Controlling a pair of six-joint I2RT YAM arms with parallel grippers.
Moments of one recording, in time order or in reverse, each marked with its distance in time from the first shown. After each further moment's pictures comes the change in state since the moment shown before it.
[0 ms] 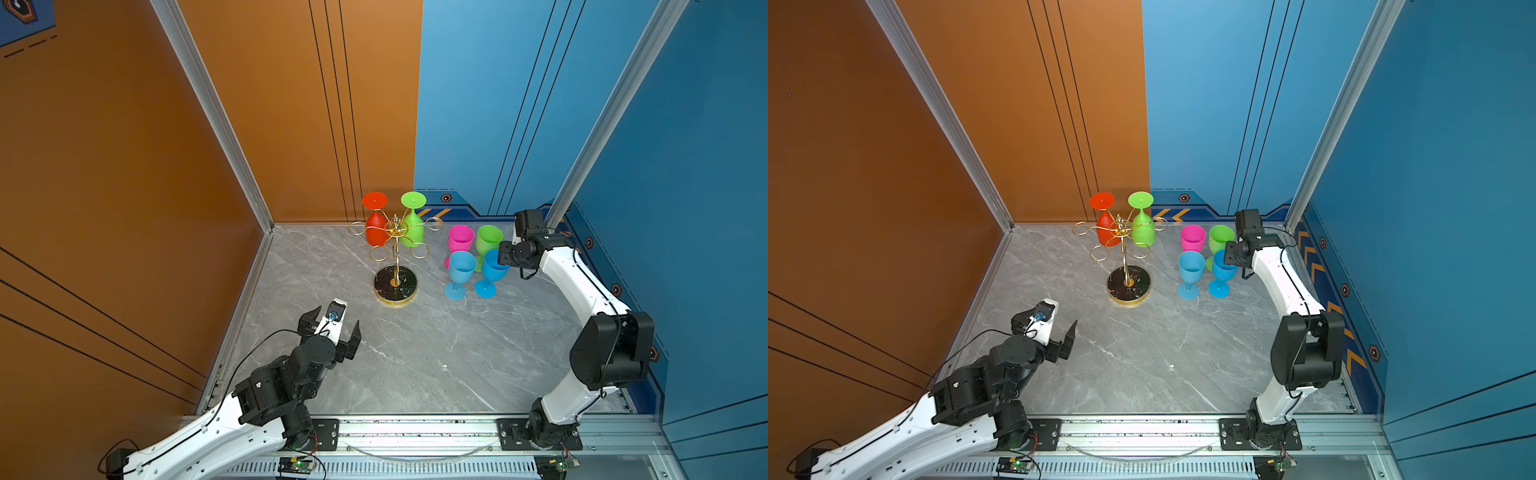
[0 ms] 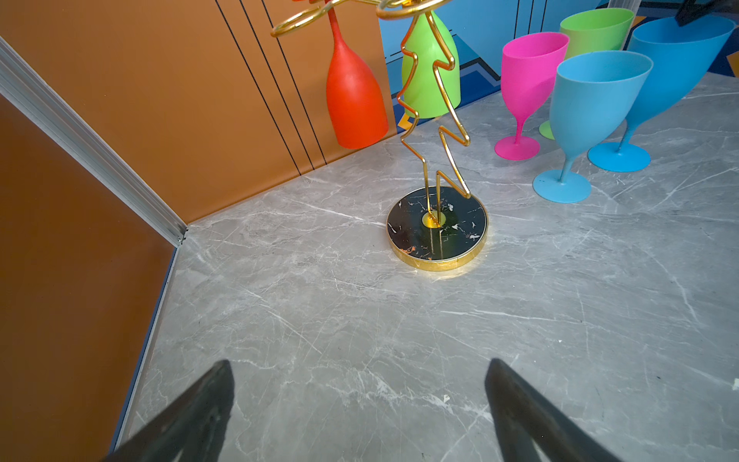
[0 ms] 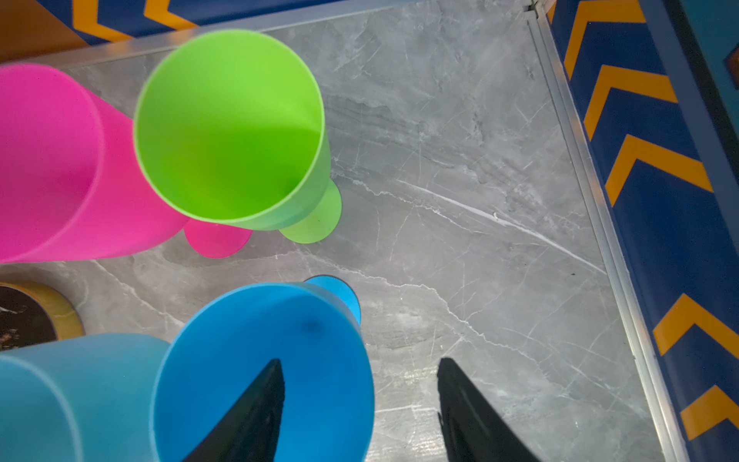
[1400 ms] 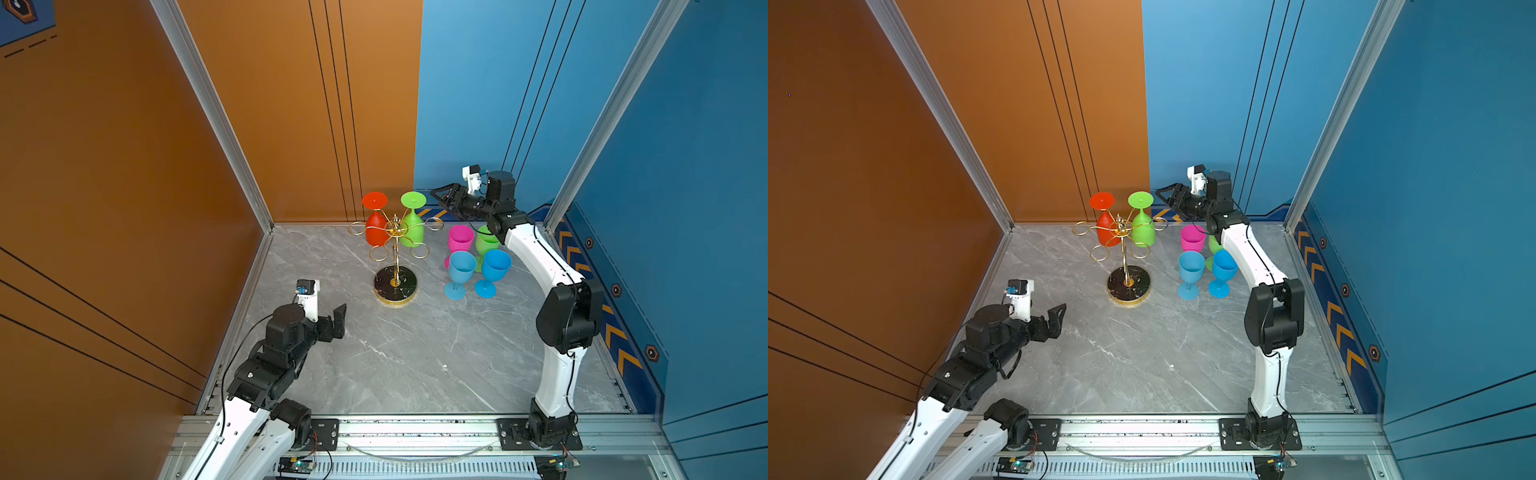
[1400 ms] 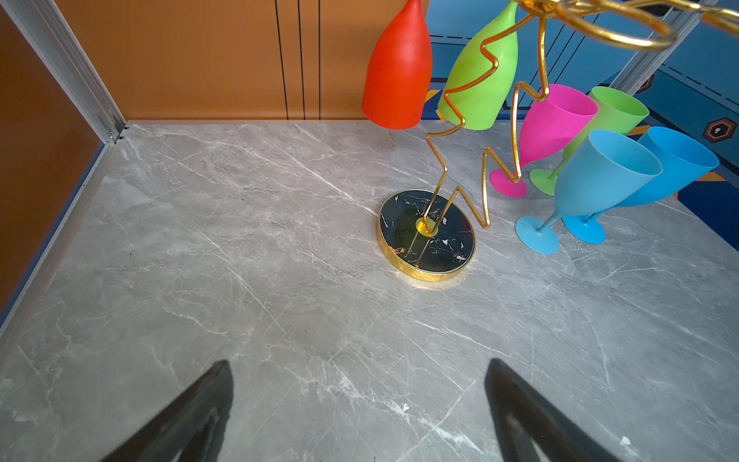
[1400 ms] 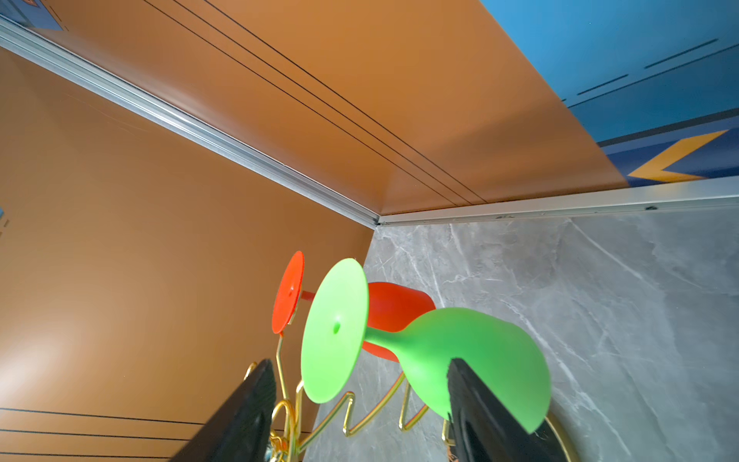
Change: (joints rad) left arm 0.619 0.047 0.051 0.017 0.634 -0.123; right arm 0.149 0.367 0.418 0.652 -0.844 0.615
